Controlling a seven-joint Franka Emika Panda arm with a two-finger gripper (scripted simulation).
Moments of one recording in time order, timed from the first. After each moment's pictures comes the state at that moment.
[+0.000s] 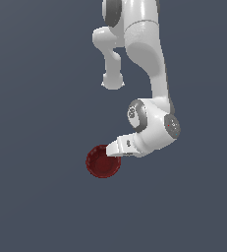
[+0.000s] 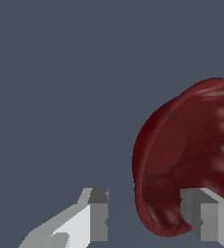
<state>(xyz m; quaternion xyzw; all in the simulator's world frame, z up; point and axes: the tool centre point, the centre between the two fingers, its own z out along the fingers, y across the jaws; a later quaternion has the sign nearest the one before) 0.044 0.042 0.075 0.97 0.10 -0.09 0.22</state>
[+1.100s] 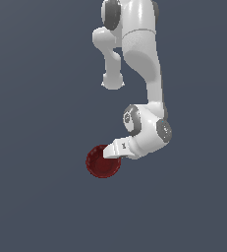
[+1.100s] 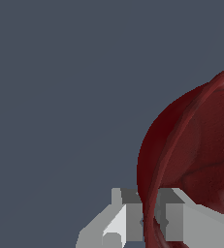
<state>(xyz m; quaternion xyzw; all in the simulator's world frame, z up) 0.041 0.028 0.048 0.97 0.10 -0.09 0.22</state>
